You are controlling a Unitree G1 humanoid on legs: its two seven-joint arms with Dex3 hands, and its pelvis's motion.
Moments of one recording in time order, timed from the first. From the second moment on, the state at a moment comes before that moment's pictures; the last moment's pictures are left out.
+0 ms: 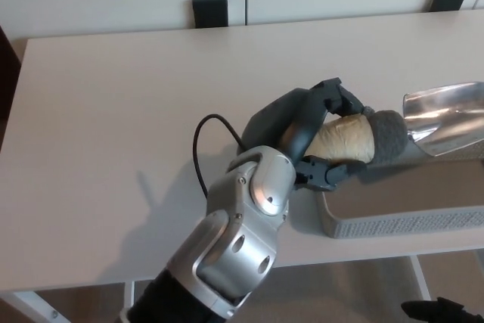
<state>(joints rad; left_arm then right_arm) -0.47 -0.03 -0.56 0.02 0.51 0.70 -0.05 0.25 -0.34 0.06 0.53 -0.19 -0.26 0.05</state>
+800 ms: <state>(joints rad) -0.50 0.07 -0.66 0.00 0.55 0.71 -0.10 0.23 -0.35 0.07 0.50 -0.19 -0.22 0.04</state>
